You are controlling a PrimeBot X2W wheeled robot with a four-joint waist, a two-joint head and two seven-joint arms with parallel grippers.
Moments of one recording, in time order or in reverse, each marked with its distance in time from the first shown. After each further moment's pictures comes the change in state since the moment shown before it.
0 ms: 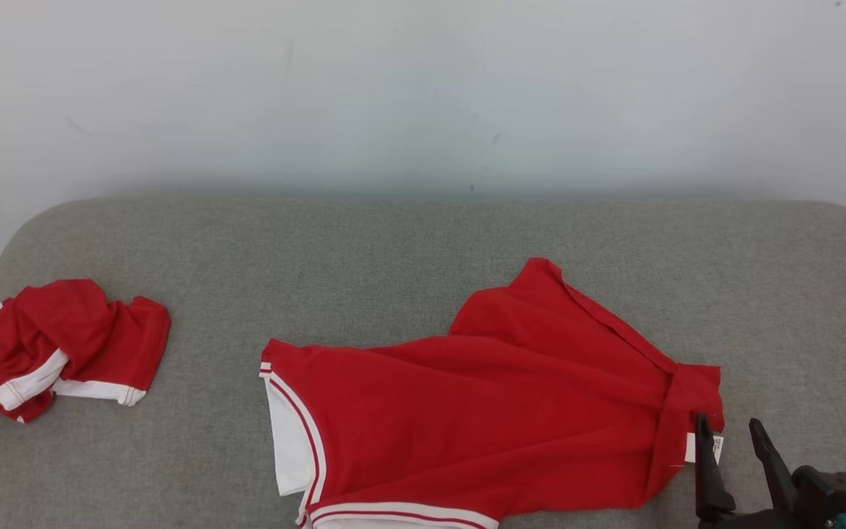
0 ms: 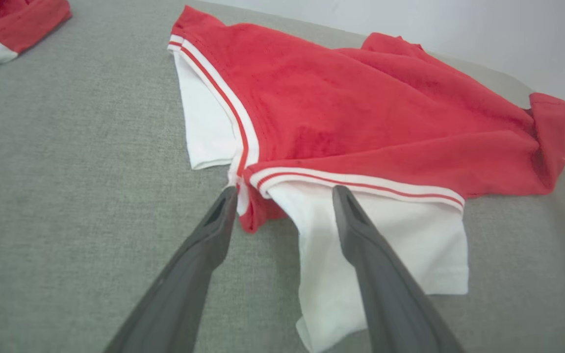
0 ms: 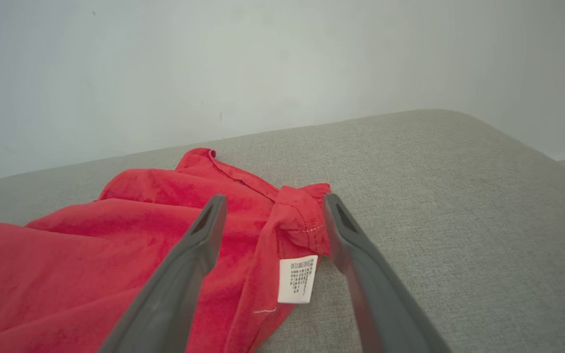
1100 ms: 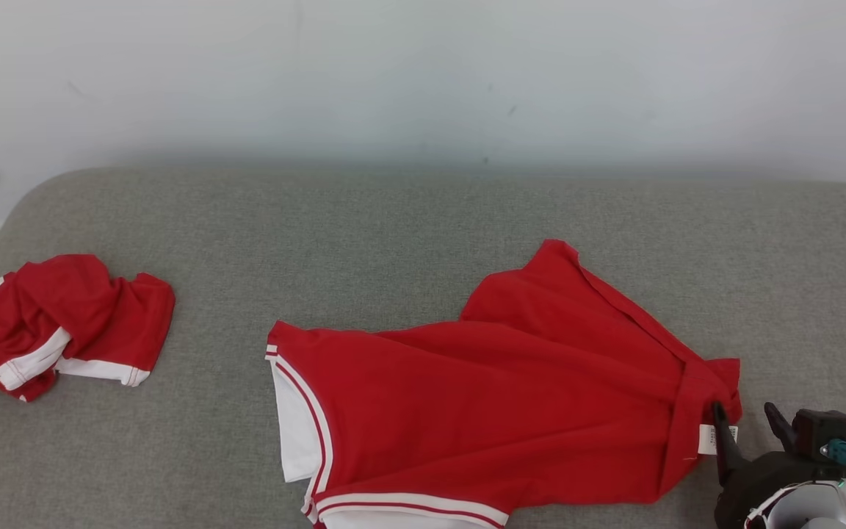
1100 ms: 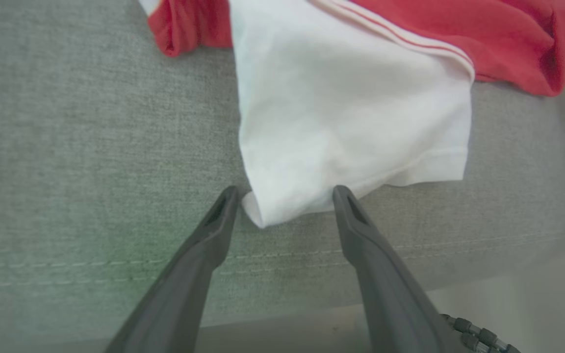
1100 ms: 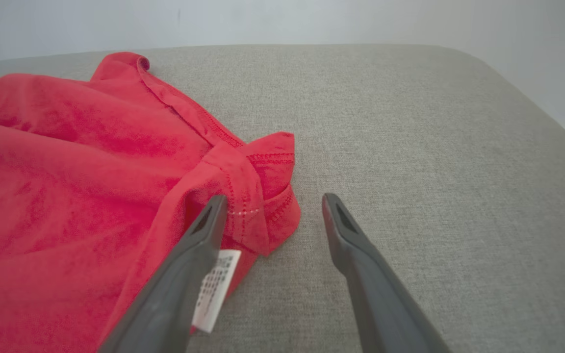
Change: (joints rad) left arm 0.027 -0.068 -0.094 0.144 -0.064 -0.059 0.078; right arm -0.236 -0.150 0.031 0.376 -0.027 0.000 0.090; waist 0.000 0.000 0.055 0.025
